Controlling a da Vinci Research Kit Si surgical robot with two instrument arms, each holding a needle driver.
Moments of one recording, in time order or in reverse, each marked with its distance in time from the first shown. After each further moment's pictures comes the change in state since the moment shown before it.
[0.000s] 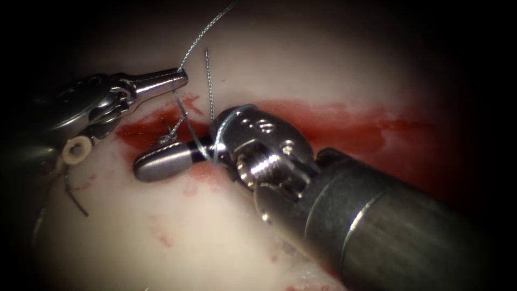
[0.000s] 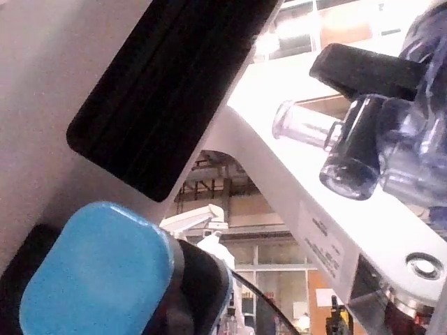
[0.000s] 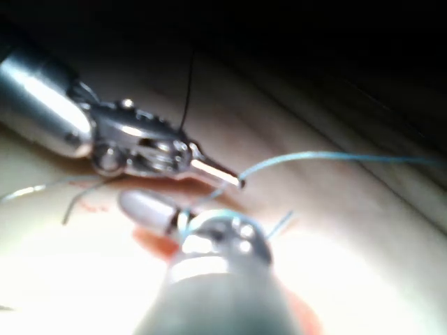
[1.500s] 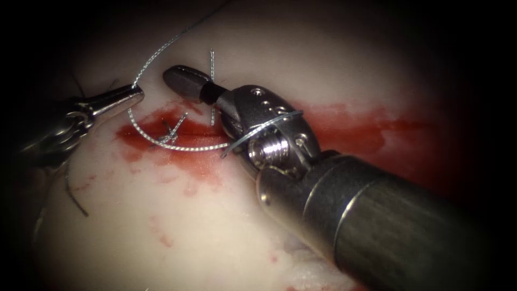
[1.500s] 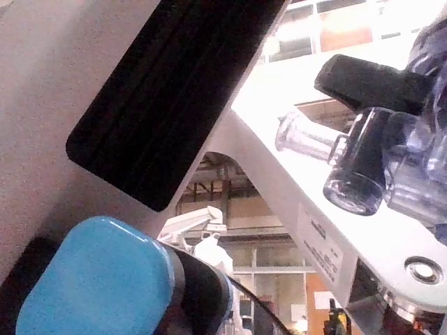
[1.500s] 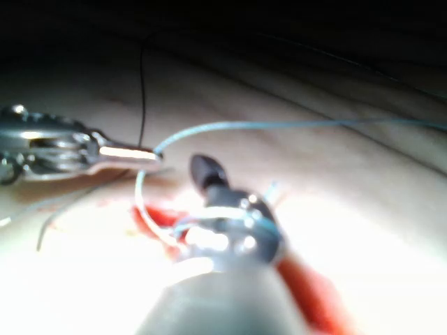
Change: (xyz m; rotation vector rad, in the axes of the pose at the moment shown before) right arm 0.002 0.002 -0.002 -0.883 0.311 -0.316; left arm -0.001 -0.003 -0.004 -0.231 0.031 -0.022
